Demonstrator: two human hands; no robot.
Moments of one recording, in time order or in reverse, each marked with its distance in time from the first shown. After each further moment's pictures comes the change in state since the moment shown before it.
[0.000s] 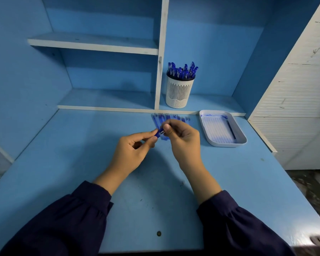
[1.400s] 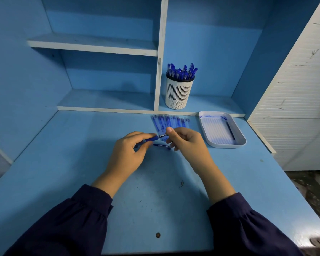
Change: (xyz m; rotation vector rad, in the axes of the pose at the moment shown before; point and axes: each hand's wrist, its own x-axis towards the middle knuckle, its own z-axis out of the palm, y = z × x) left_hand 0.004 -0.013 -0.005 0.347 0.025 0.188; right_hand 0.005 -0.004 -0.030 -0.251 -0.173 0.199
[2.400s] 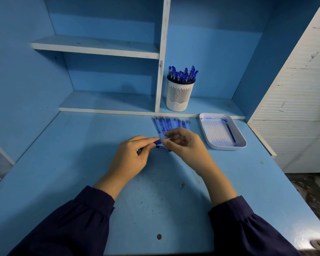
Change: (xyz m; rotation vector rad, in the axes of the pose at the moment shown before) left_hand -0.001 -0.004 0.001 0.022 -0.039 0.077; right_hand -0.003 -0.001 -0.002 0.006 -0.115 -0.092
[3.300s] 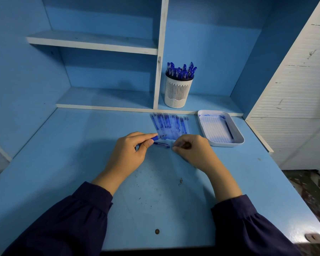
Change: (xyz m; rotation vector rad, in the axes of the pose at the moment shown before) left_hand 0.000 0.004 0.000 -0.020 0.005 -0.036; right_hand -0.002 0.021 -0.022 -0.489 0.034 0.036
